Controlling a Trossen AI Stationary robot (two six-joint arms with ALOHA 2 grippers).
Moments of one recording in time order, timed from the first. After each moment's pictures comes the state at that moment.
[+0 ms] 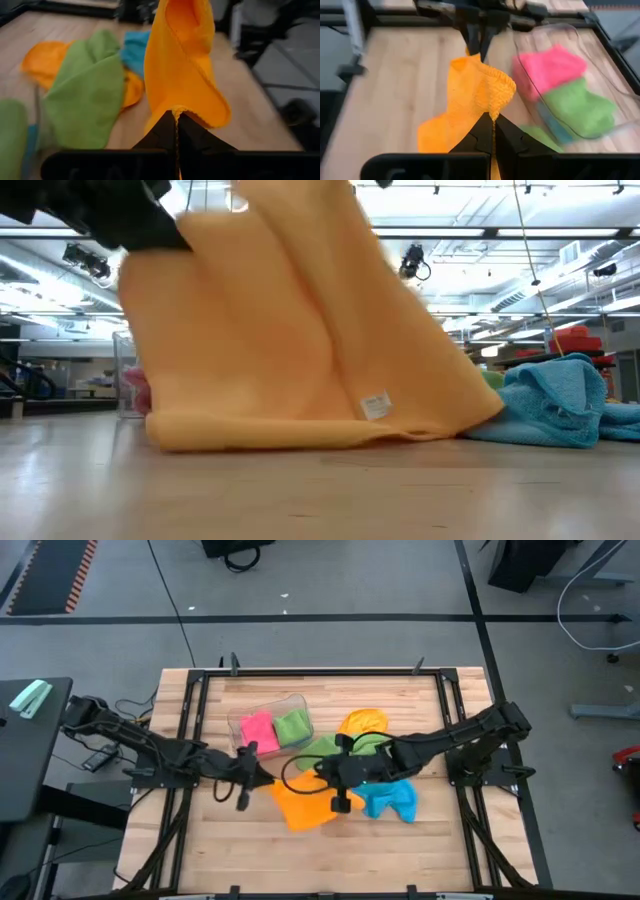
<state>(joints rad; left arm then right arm) -0.33 0.99 0.44 0.16 -0.24 -0.24 0.30 1.69 1.51 -0.53 0.36 0.20</state>
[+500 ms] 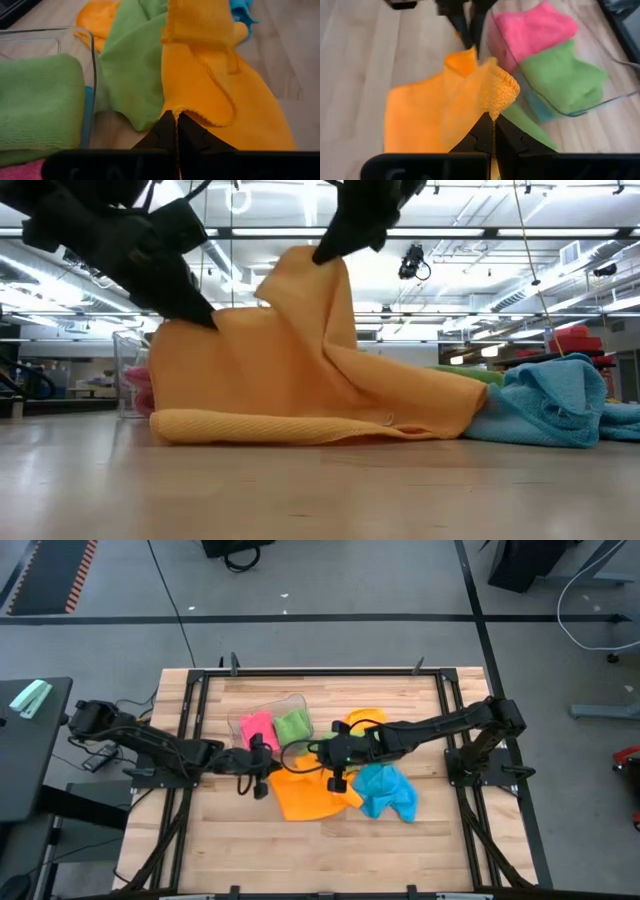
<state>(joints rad) -0.21 1.17 0.44 0.16 -0.32 -0.20 0.15 1.69 1.37 -0.47 0.23 0.11</state>
